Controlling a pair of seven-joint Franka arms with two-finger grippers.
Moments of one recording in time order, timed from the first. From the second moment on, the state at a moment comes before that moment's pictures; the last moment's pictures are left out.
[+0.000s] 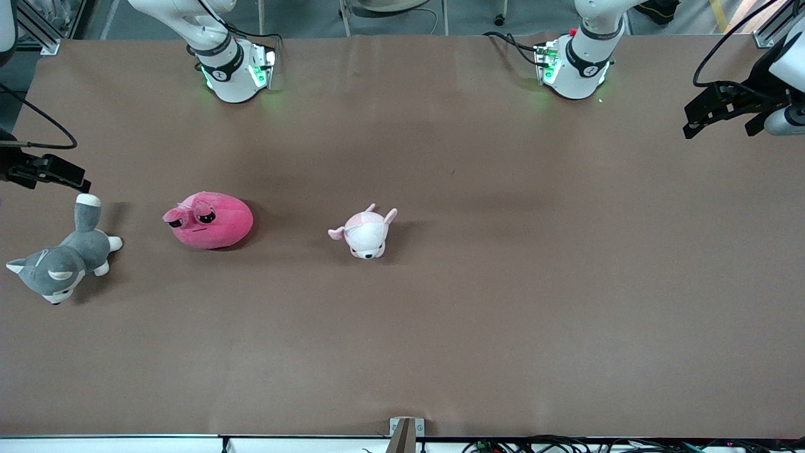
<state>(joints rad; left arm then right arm) 0.45 -0.09 -0.53 -1.53 -0.02 1.46 -0.10 -0.01 0.06 -0.08 -1.54 -0.01 1.54 0.00</state>
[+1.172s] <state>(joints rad) 0.45 -0.08 -0.52 -1.52 -0.02 1.47 -0.10 -0.01 -0.13 -0.07 -1.66 -0.01 1.44 0.00</state>
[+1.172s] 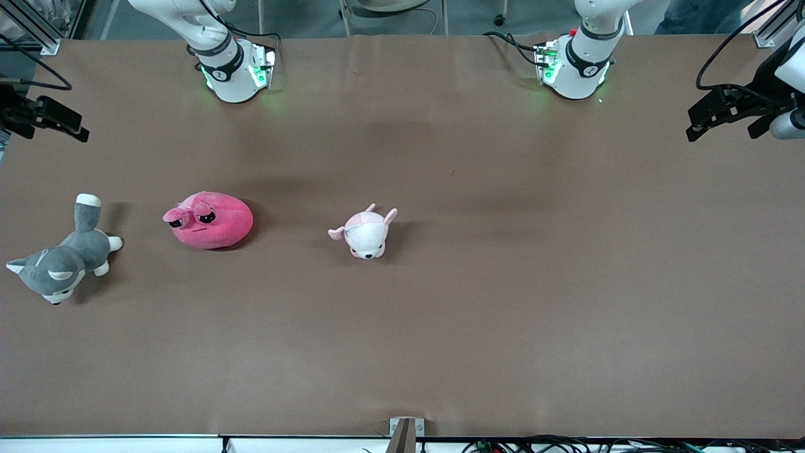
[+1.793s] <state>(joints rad) 0.41 -0.03 -0.48 -1.47 -0.02 1.47 -0.10 -0.01 -0.15 -0.07 -1.58 -0.01 1.42 0.00</state>
